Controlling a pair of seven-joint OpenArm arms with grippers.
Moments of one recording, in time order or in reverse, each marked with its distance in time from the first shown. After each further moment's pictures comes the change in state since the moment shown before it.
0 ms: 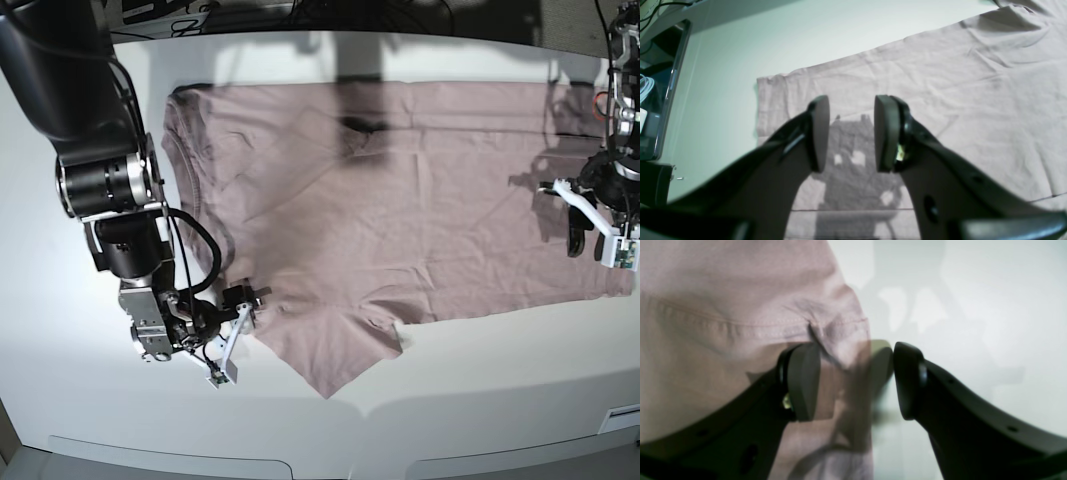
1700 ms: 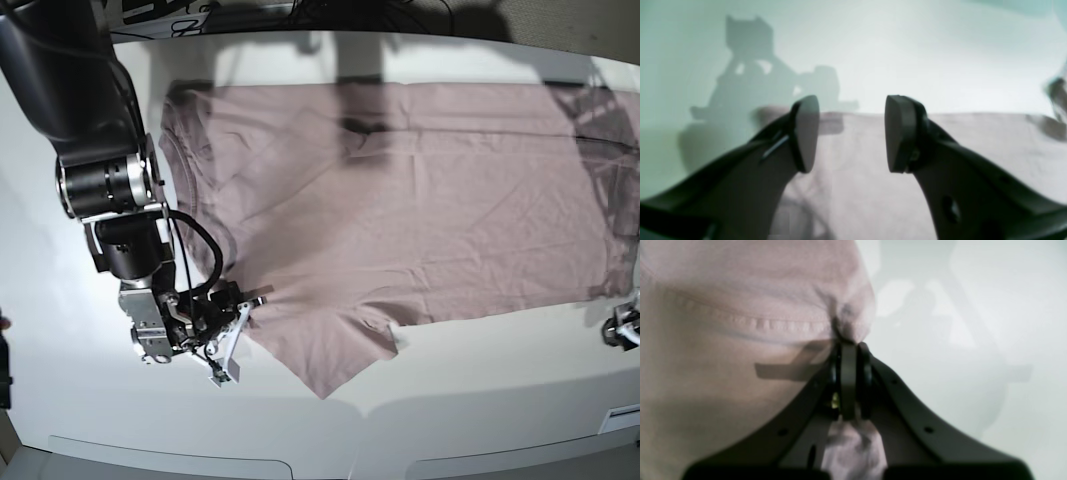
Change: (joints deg) left arm -59.8 -8.3 0.0 -85.8 -4.3 -25.3 0.5; right arm 0.0 0.0 0.0 0.2 0.4 0.2 -3.3
